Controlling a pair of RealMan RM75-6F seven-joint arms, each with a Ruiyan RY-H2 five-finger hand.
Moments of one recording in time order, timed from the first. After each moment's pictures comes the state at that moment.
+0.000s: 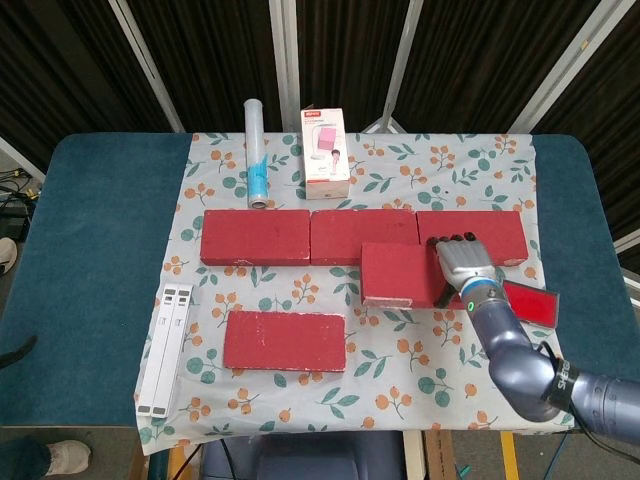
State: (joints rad) left arm -0.03 -1.17 -0.13 -1.60 1.43 1.62 0.18; right arm 1.07 -1.00 0.29 -1.91 0.19 0.84 -1.01
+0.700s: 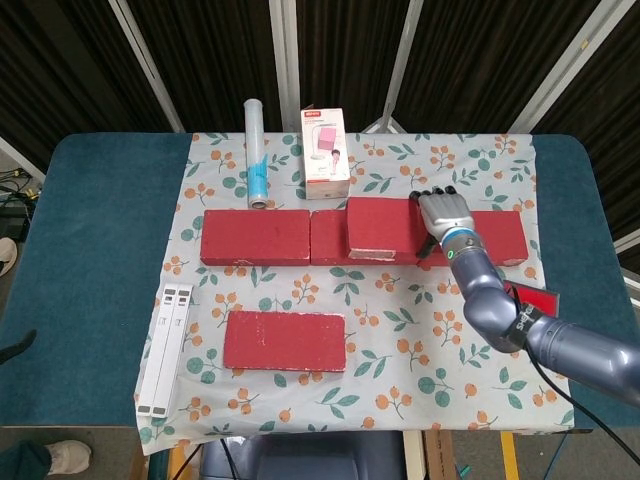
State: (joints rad) left arm -0.05 -1.21 -0.15 -1.59 1.36 1.60 0.26; right arm 1.18 -1.19 0.23 -1.48 0.06 0.65 -0.91
